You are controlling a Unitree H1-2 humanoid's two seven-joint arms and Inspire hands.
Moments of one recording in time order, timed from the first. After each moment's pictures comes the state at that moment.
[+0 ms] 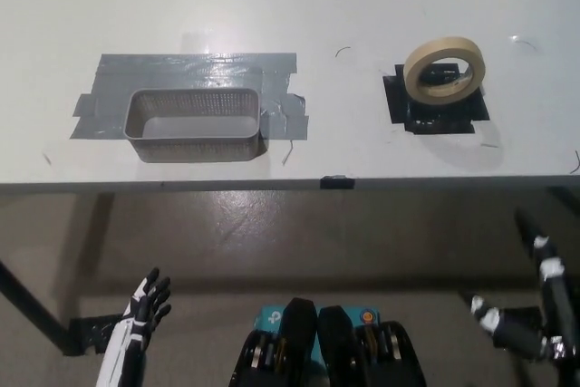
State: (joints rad) left_arm 0.15 0.08 0.00 -0.03 0.01 -0.10 -0.04; right_arm 0.07 -0.14 0.01 -0.19 -0.22 -0.20 -0.04
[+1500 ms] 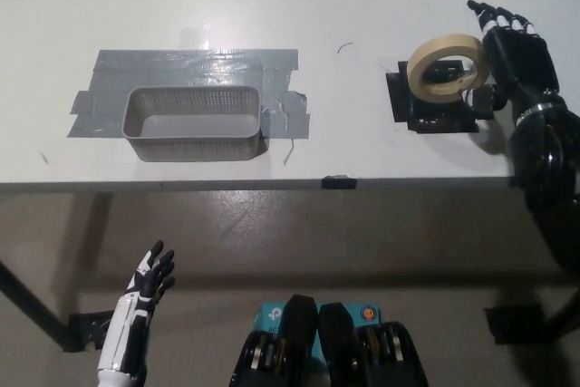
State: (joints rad) left_arm 0.09 0.07 0.01 -0.07 0.04 -0.07 -0.04; right_arm -0.82 -0.33 0.30 0.55 -0.75 0.23 -0.01
